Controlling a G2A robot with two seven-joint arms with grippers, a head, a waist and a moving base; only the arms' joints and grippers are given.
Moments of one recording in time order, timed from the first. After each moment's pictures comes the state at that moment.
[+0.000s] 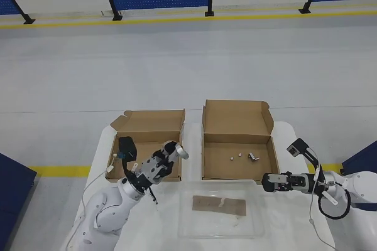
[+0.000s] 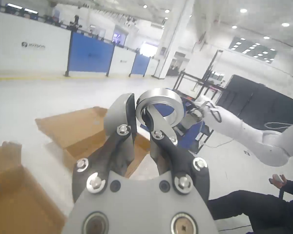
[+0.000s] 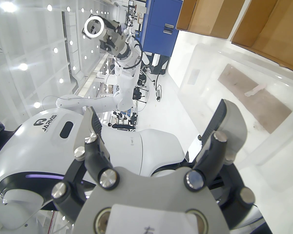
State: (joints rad) left arm 1.41 -1.19 -1.25 -1.82 0.68 -0.57 -0.05; right arm -1.46 -0.99 1.74 -1.66 0.38 -0.14 1.49
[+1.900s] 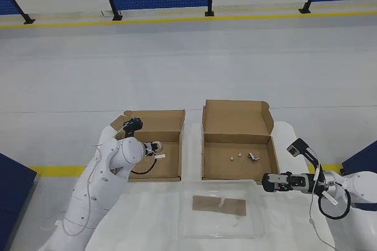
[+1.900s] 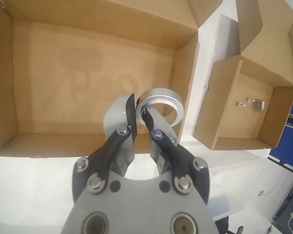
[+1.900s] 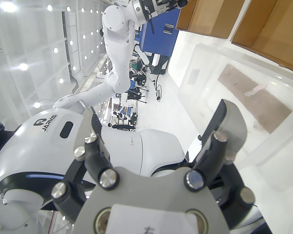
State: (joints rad) left arm 0.87 -1.24 -1.05 -1.38 0.76 0.53 -1.01; right arm -1.46 -0.99 1.74 -1.66 0.38 -0.14 1.49
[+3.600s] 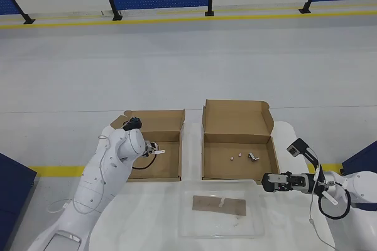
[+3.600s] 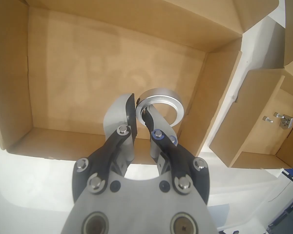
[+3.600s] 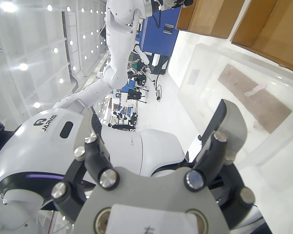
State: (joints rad) left arm 0.73 -1.29 -0.96 -1.13 0.79 0.57 -1.06; right arm -1.46 -0.99 1.74 -1.66 0.38 -0.14 1.49
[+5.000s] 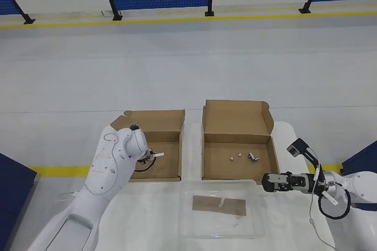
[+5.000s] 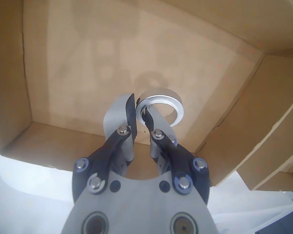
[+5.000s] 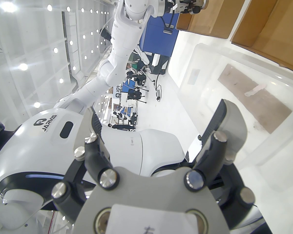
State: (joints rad) left arm 0.60 -1.38 -0.86 -0.77 0.73 0.56 -1.03; right arm -1.46 -0.99 1.74 -1.66 0.38 -0.14 1.49
